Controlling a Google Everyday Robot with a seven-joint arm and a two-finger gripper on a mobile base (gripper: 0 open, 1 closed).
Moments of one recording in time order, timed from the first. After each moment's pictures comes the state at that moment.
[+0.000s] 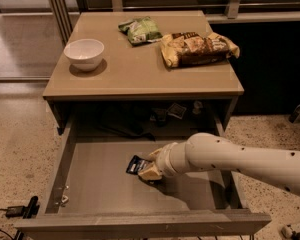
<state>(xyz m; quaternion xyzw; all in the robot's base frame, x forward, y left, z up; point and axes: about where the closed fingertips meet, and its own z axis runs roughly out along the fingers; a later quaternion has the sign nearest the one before) 0.506 0.002 0.592 -0.51 0.78 0.18 0.31</state>
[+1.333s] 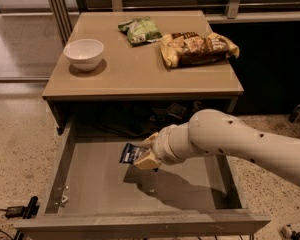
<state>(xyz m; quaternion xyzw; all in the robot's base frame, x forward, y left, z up) 0.493 0.012 0.687 -0.55 0.75 0.17 0.33</state>
